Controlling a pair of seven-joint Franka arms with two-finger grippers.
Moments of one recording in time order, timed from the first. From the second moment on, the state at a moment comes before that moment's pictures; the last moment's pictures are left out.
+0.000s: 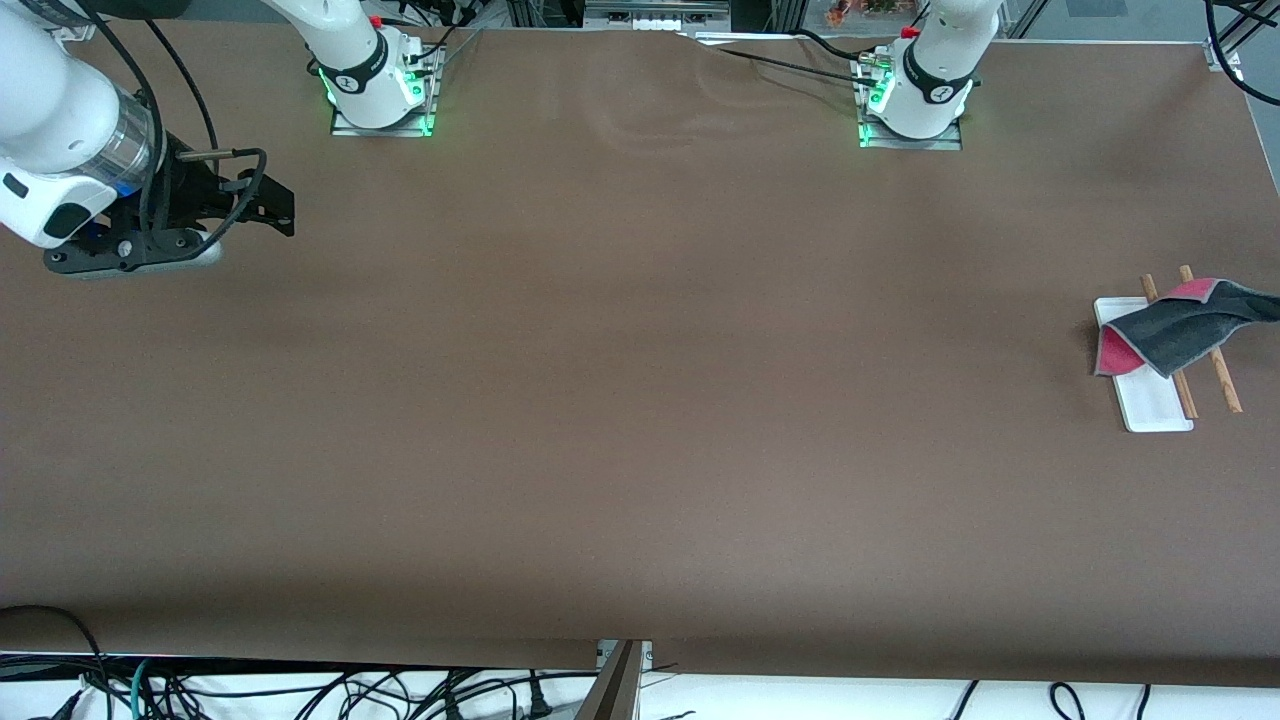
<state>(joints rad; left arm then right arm) 0.69 0.65 0.07 -1.42 0.03 1.94 1.74 0.18 0.09 0.02 -1.50 0.01 1.46 0.07</state>
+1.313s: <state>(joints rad) 0.60 0.47 0.02 -1.37 0.03 1.74 1.57 0.18 0.09 0.02 -1.50 0.01 1.46 0.07</state>
